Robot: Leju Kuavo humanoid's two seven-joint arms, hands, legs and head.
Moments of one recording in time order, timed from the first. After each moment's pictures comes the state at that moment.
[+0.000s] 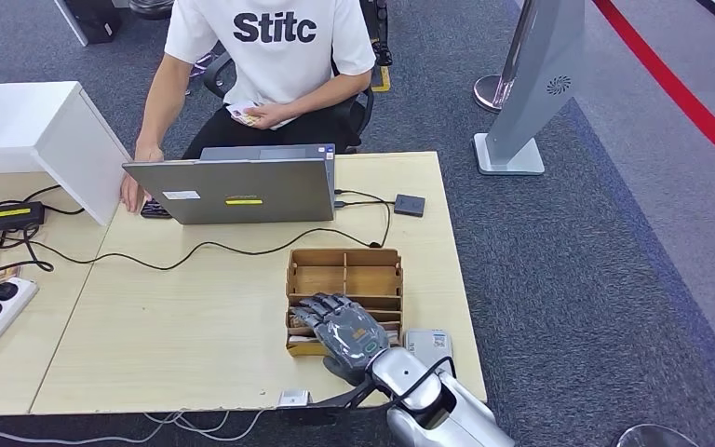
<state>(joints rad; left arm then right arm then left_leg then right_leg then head) -0.10 -0.15 1.25 -0.37 -1.23 0.02 0.04 -0.36 0.13 0.87 -1.03 1.19 -0.10 -0.25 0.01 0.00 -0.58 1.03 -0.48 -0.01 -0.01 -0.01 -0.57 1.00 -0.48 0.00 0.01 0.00</state>
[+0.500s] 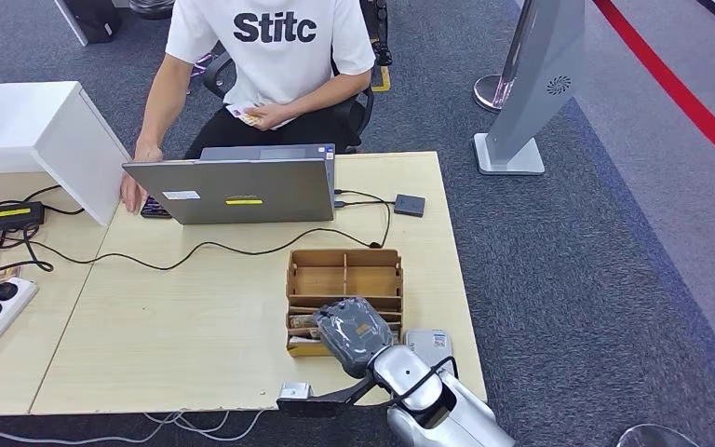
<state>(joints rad) -0.10 -0.14 1.25 -0.37 -1.23 0.02 0.04 -0.36 0.13 0.86 -1.03 1.23 -0.15 -0.20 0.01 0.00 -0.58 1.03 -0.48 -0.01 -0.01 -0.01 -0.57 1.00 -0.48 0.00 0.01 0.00</state>
